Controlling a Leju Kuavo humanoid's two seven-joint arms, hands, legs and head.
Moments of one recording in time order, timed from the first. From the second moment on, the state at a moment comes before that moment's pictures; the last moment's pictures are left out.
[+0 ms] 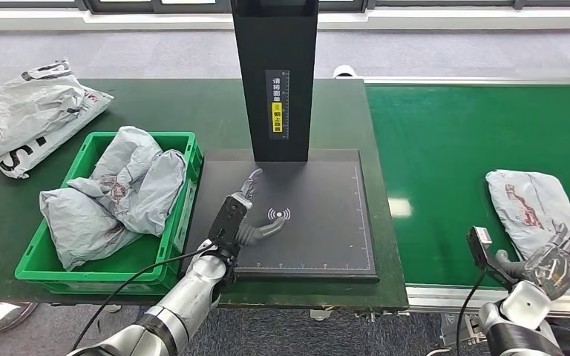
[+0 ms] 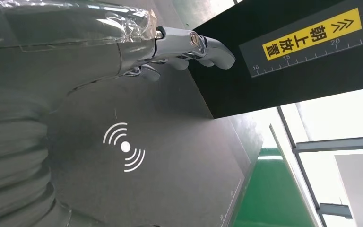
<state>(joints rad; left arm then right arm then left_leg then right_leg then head) -0.57 -0.28 -0.24 -0.52 -0.12 0.19 -0.60 -0.37 -0.20 -0.35 -0.51 1.53 -0.70 0.42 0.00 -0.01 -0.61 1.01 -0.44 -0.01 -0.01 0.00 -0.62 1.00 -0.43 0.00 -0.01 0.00</state>
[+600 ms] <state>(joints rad) -0.56 -0.27 -0.24 -0.54 -0.20 0.36 -0.64 -0.45 -0.24 -0.27 -0.32 1.55 -0.62 0.53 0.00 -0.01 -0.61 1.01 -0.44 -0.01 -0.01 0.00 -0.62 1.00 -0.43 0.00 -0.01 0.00</state>
